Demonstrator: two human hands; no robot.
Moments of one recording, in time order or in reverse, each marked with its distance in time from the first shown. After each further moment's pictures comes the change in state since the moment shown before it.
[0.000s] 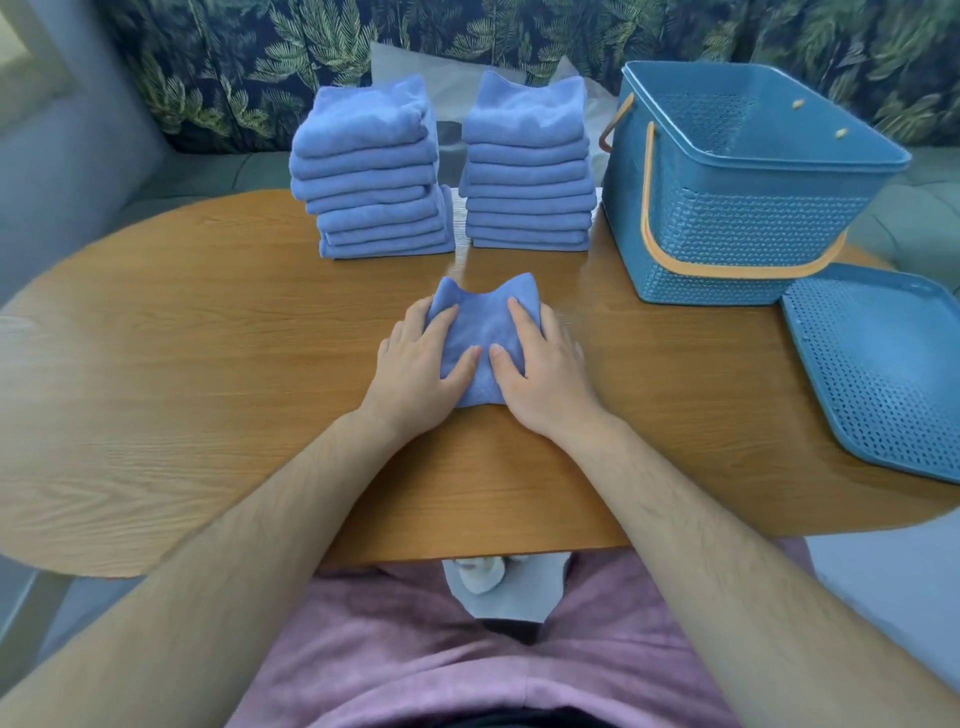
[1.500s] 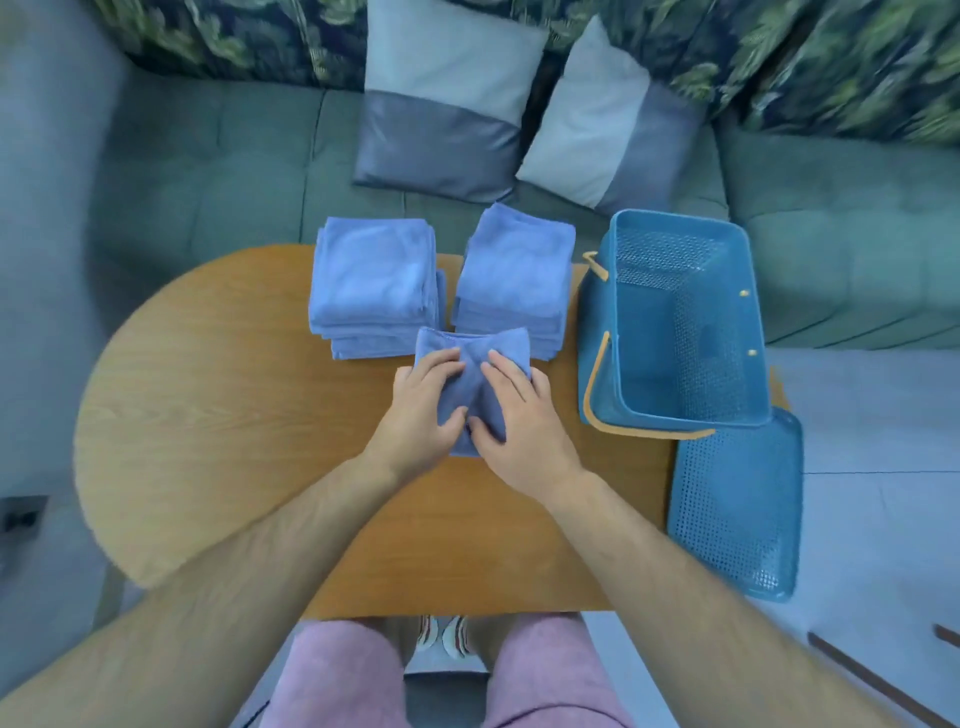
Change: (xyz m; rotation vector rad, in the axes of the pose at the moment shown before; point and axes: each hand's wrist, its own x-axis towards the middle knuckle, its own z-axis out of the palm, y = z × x) left_hand 0.144 0.095 -0.177 -0.364 -0.303 -0.213; right_hand 0.129 -0.094 -0.192 0.040 -0.331 -0.037
